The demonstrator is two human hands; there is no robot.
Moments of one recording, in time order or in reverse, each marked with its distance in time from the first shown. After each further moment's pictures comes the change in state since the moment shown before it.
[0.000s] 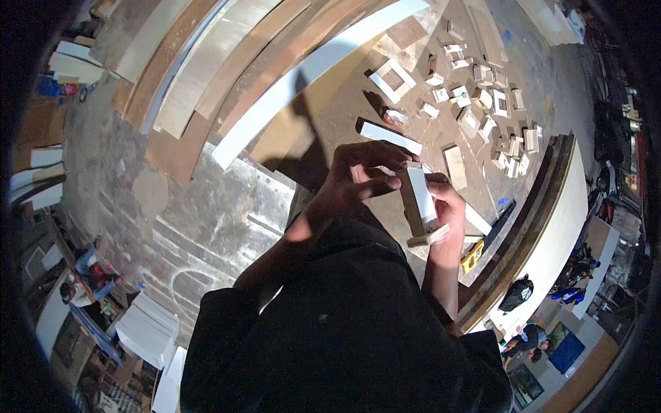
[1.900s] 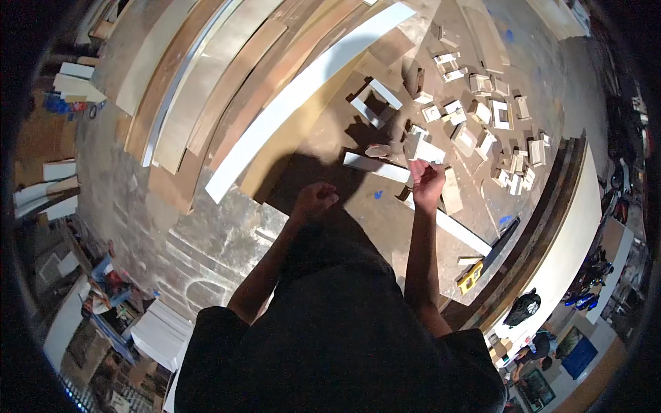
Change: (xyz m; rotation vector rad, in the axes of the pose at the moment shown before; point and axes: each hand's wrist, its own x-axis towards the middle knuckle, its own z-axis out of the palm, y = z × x) left_hand -0.025 -0.164 -0.168 1.016 0.267 -0.567; right_hand 0.208 0.040 -0.206 0.393 0.367 -0.328
